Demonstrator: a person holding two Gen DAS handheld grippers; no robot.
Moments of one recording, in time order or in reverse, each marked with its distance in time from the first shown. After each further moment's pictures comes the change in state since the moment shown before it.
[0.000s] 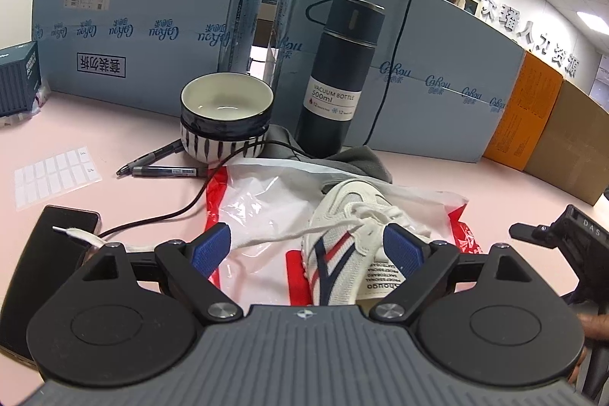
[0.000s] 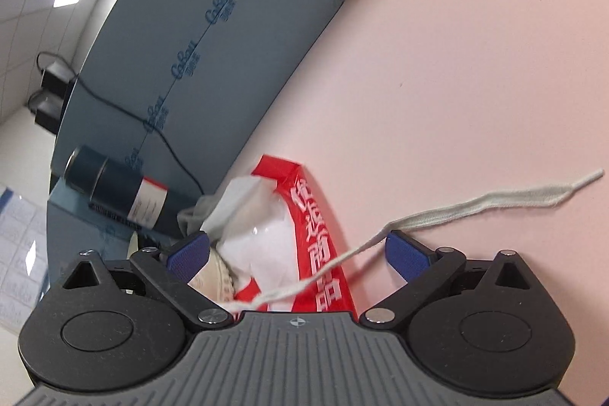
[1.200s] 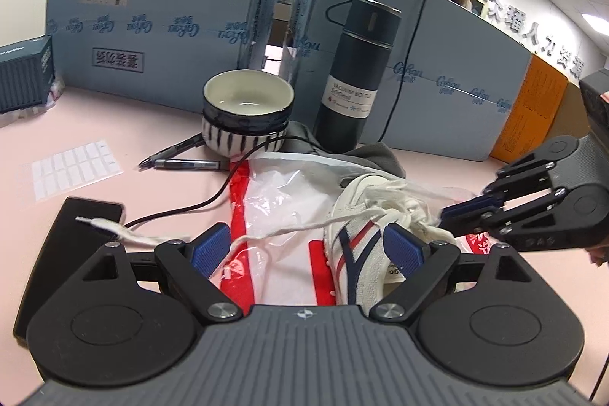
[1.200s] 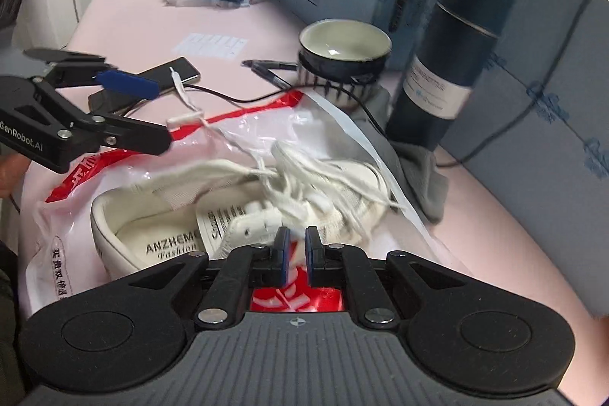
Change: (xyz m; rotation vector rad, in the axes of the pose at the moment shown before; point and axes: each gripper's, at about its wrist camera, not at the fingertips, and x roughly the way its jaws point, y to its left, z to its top) left arm -0.016 0.018 -0.007 -0.031 0.004 0.023; right arm 0.053 0.187 -0.053 -1.558 0.577 0.244
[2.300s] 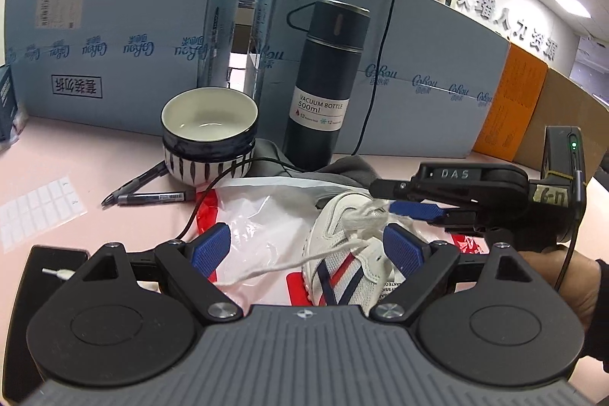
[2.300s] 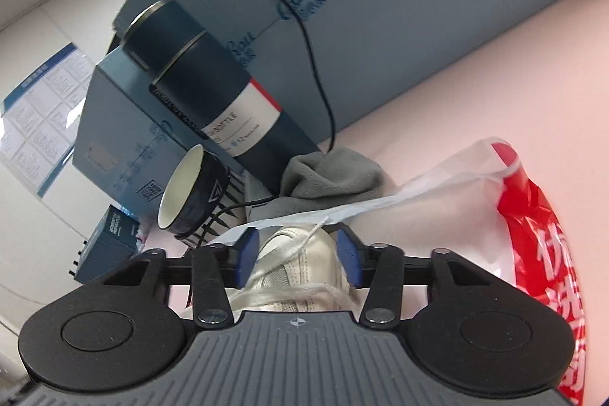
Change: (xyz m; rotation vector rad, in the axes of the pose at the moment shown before) left arm 0.032 -0.015 0.023 0.106 -0.005 -0.084; right arm 0.054 -0.065 -0.057 1.064 -0.458 -0.050
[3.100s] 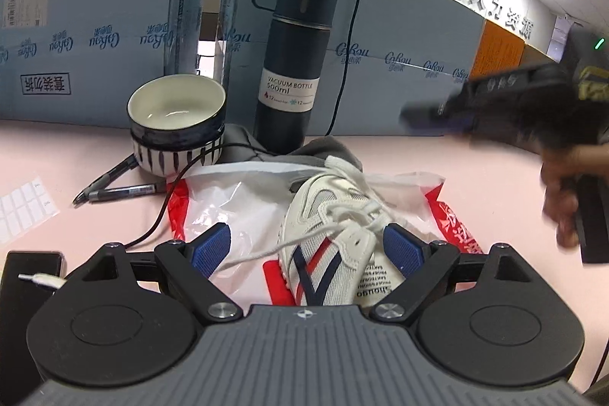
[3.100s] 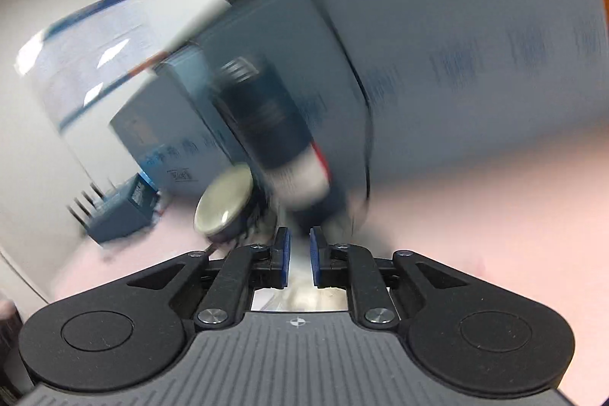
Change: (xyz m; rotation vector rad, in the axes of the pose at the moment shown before) left arm 0.006 -0.008 -0.006 0.043 0.057 -0.071; right arm -0.040 0.011 0.055 -0.051 0.104 0.087
